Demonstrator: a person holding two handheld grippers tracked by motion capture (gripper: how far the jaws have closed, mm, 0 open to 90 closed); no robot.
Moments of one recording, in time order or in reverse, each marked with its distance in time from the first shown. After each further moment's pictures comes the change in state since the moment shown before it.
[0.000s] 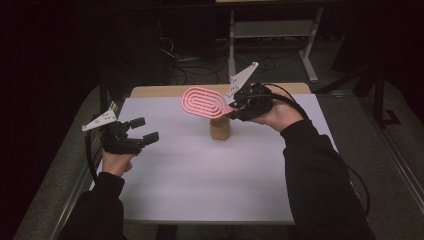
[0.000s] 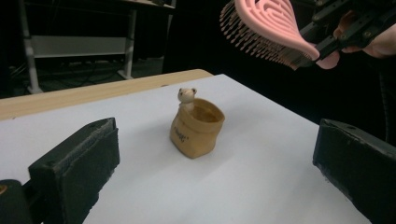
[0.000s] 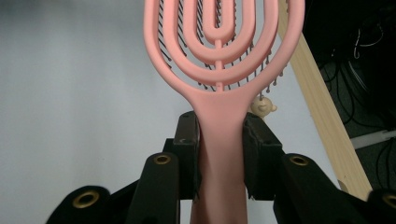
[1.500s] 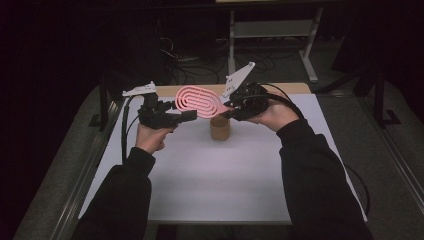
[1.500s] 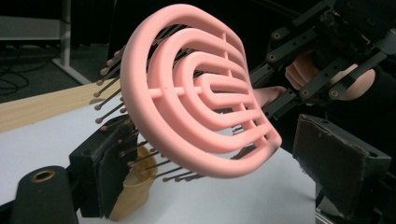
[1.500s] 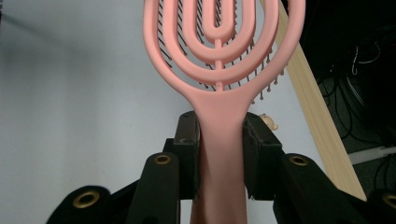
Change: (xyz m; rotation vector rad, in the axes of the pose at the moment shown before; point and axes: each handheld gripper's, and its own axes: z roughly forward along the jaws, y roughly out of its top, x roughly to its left) left arm -0.031 0.053 0.087 0.068 -0.200 -0.063; right arm 0.004 0.009 0.001 -0.038 0.002 -0.035
